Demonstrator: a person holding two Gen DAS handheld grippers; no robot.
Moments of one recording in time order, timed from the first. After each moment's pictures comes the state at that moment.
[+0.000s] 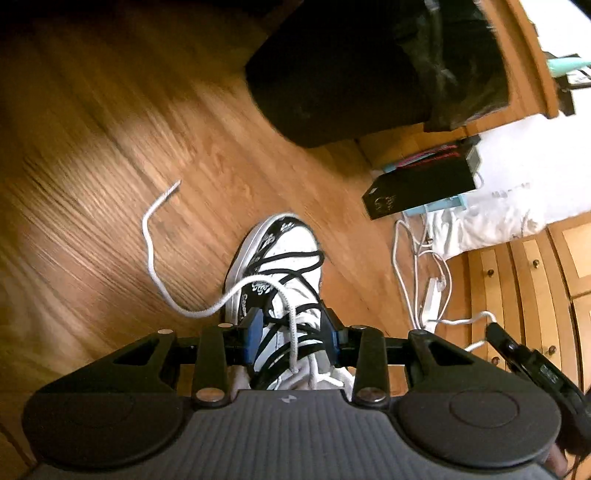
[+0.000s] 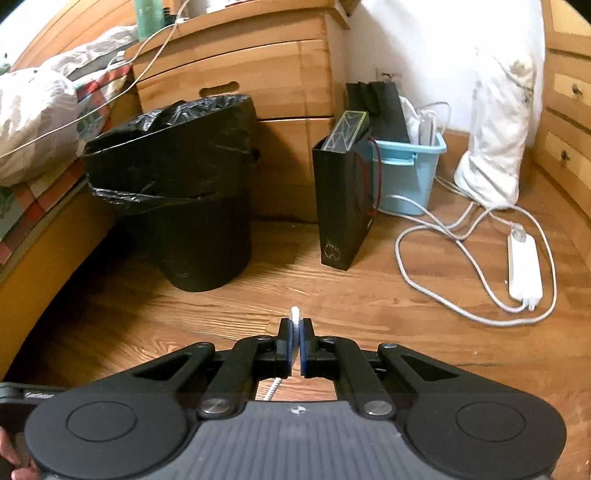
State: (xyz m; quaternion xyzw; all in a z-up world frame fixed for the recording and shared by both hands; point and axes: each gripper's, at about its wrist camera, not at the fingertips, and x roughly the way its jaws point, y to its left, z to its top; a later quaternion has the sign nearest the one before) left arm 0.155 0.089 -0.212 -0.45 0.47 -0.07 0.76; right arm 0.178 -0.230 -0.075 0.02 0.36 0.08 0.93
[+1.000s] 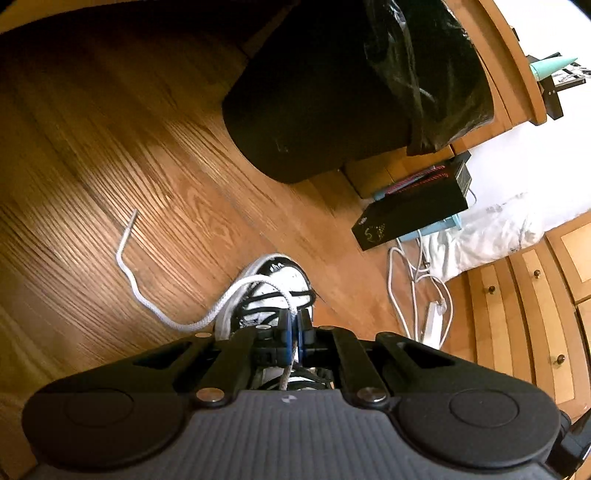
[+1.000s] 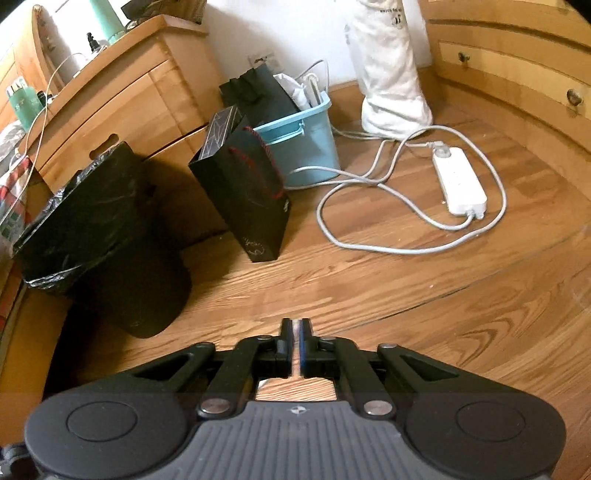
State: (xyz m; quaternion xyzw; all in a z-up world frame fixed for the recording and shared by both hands) left arm 0.165 0.084 -0.192 -0.42 0.41 -0.05 0.81; right arm 0.173 -0.311 -0.099 0.19 0.37 -0.03 0.91
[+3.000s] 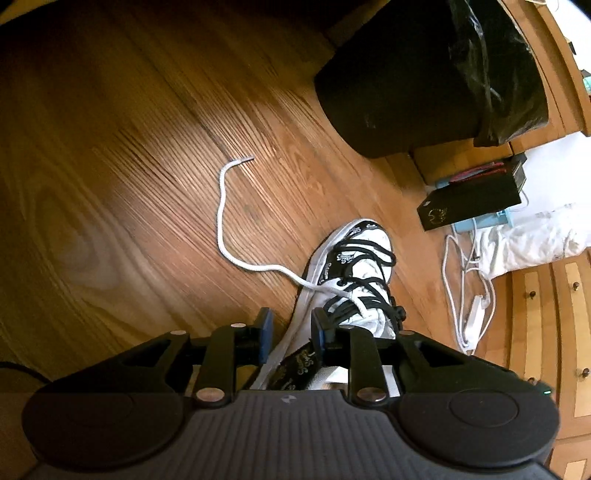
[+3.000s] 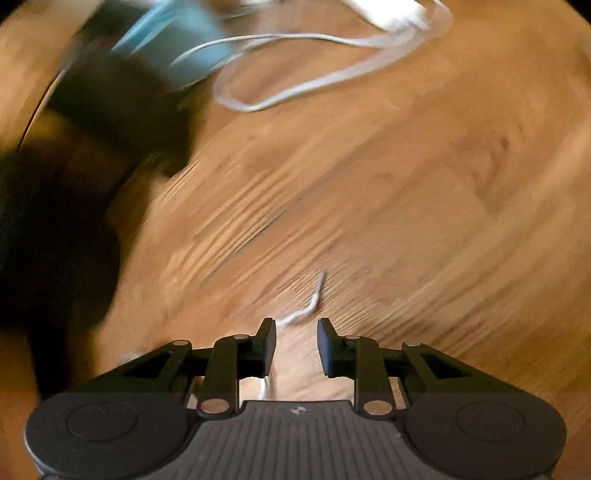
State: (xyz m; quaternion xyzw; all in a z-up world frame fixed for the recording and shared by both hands) left arm 0.100 0.099 -0.211 -0.43 0.47 0.03 0.77; right arm 0.207 -0.331 -0.227 0.40 0.50 -0.11 0.76
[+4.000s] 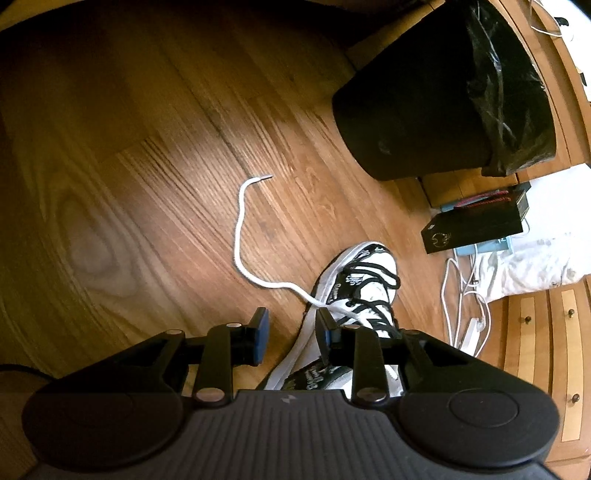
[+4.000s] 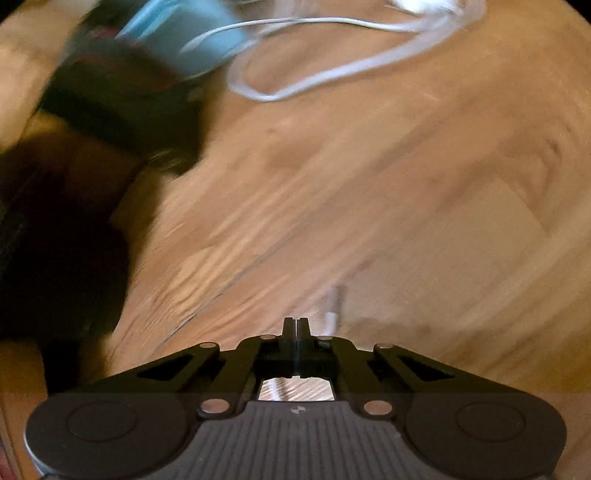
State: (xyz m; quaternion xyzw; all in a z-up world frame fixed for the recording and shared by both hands) left arm 0.098 0.113 -0.214 -0.46 0.45 0.05 0.76; right arm 0.232 -0.325 -0.230 0.36 0.51 -0.05 0.78
